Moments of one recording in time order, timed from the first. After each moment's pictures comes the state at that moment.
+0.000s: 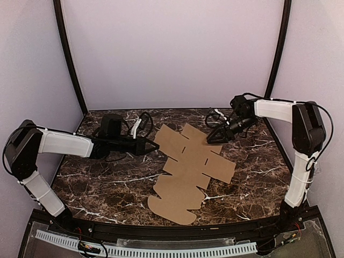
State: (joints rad) left arm -0.59 1.61 0.84 0.30 0.64 -0.34; right arm 0.31 1.93 1.47 -0.85 -1.05 -0.73
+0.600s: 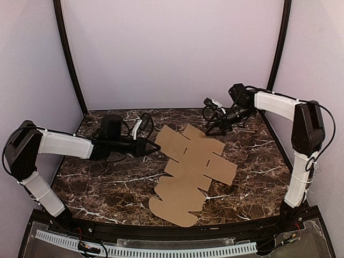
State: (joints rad) left arm -0.60 1.61 0.82 0.34 0.66 -0.35; right arm 0.34 1.93 1.59 -0.87 -0.94 -0.75
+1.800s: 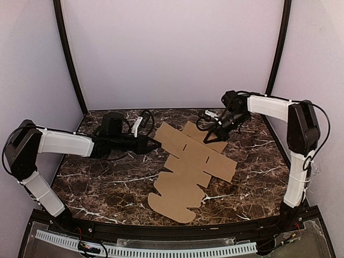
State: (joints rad) left arm -0.60 1.61 0.85 0.31 0.60 -0.32; right arm 0.40 1.99 1.62 -0.97 -0.82 -0.76
